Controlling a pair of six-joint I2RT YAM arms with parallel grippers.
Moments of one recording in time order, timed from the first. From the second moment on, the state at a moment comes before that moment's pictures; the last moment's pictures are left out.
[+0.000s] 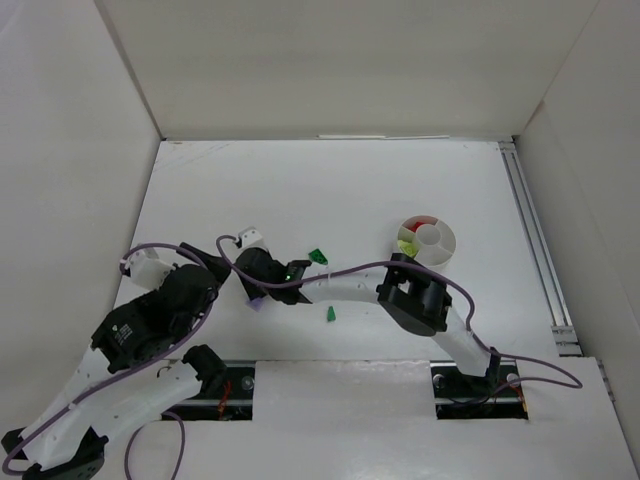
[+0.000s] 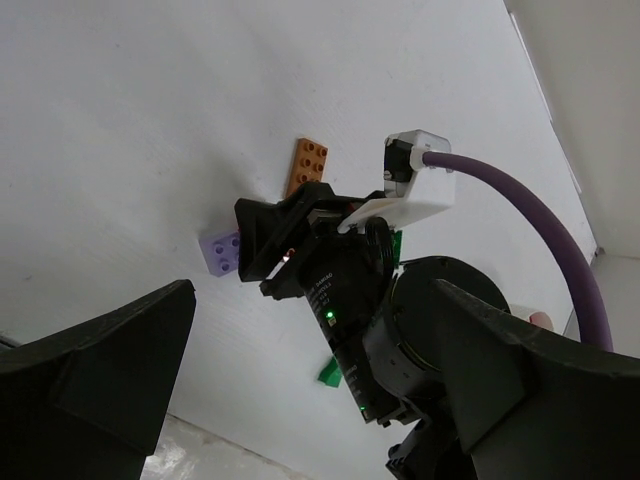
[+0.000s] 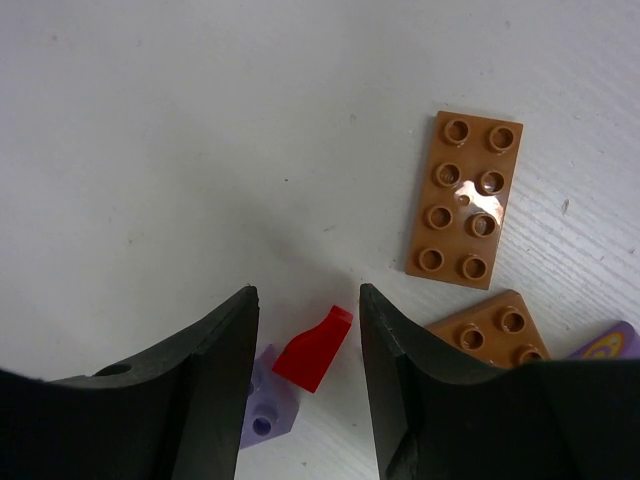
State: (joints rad) left arm -0.77 0.54 0.96 -1.26 -0.71 -1.47; right arm 1.20 2.25 1.70 -0.19 0.37 0.45
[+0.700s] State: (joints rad) left arm -0.77 0.56 0.96 -1.25 -0.71 -1.43; right arm 1.21 2.25 1.65 -0.19 0.39 0.51
